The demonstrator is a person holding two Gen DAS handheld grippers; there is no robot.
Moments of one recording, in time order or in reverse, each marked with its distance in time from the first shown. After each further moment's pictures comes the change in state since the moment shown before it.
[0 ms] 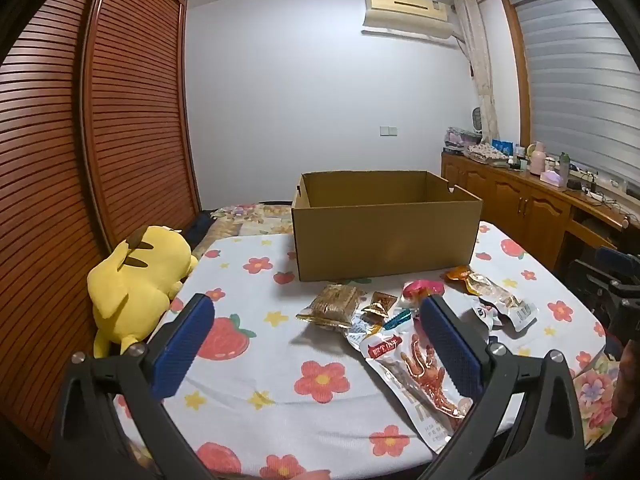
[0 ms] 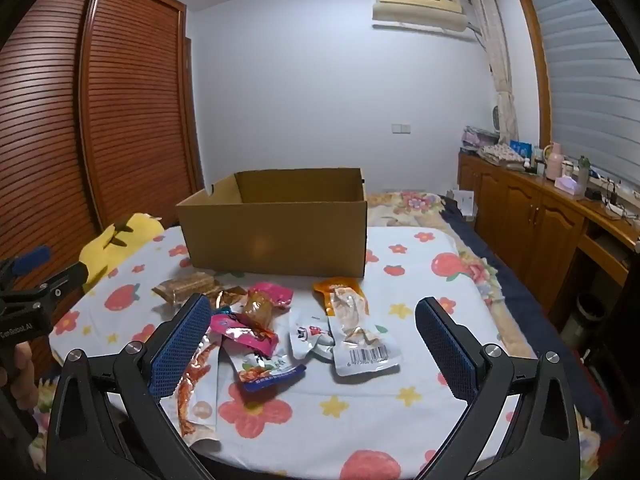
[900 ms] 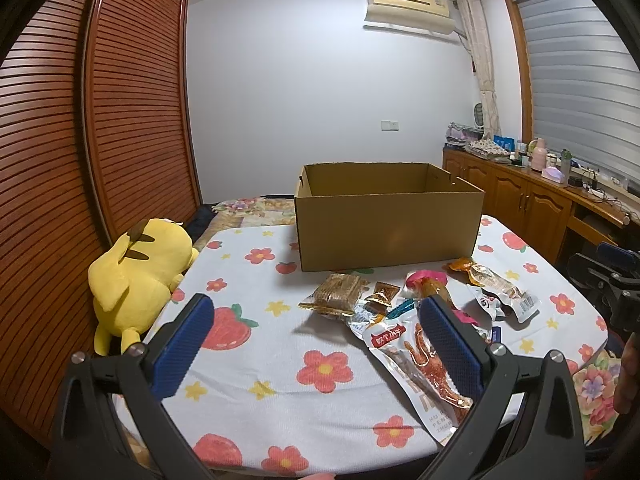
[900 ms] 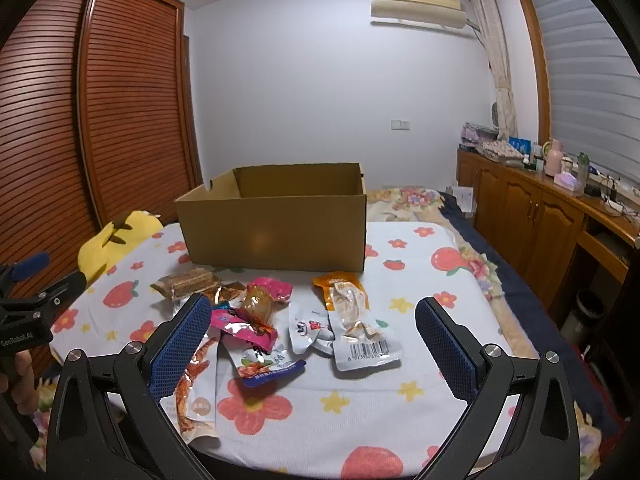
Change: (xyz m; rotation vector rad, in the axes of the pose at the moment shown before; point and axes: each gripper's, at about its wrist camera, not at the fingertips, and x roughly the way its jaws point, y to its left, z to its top) left arm 0.001 0.004 -0.012 -0.004 0.016 0.003; right arm 0.001 0.000 -0.003 0.005 0.011 0.006
